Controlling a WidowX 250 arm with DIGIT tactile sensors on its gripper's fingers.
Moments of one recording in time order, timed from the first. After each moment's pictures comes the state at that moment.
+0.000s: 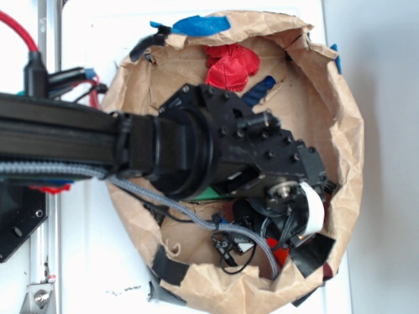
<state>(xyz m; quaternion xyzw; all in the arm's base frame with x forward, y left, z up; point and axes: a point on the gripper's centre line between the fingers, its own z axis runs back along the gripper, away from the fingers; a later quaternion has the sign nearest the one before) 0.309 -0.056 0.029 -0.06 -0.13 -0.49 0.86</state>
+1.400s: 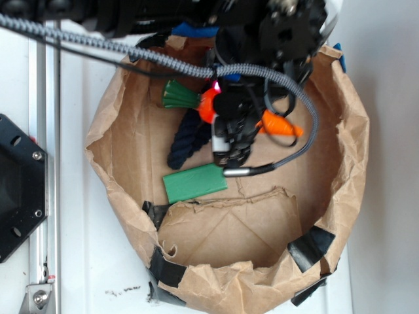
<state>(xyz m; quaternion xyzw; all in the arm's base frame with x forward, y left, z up) 0.273 0.044 0.118 -0.07 0.01 0.03 1.00</state>
